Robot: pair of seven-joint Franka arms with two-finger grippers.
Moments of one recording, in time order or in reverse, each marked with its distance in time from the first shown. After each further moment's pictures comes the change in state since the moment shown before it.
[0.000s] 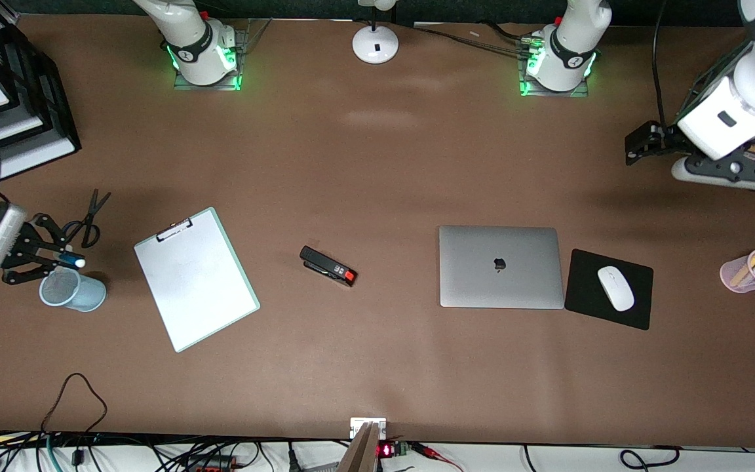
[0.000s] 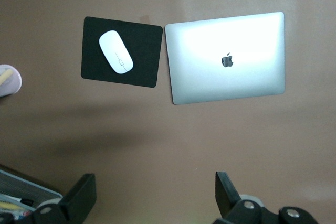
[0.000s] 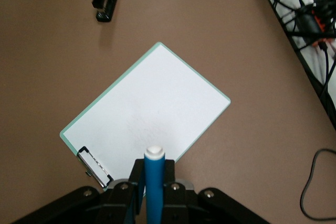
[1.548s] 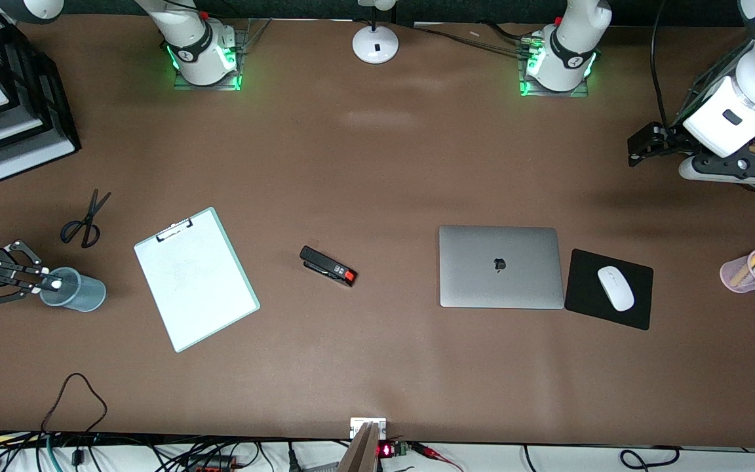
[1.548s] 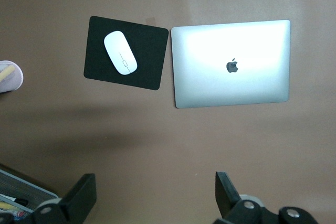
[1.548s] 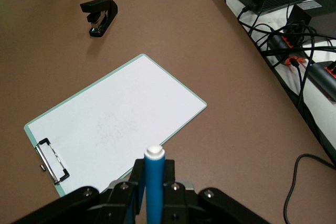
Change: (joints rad) left arm -0.056 -0.008 0.071 -0.032 0.000 0.035 -0.014; right arm -0.196 0.310 0.005 0.259 0.269 -0.137 -0.278
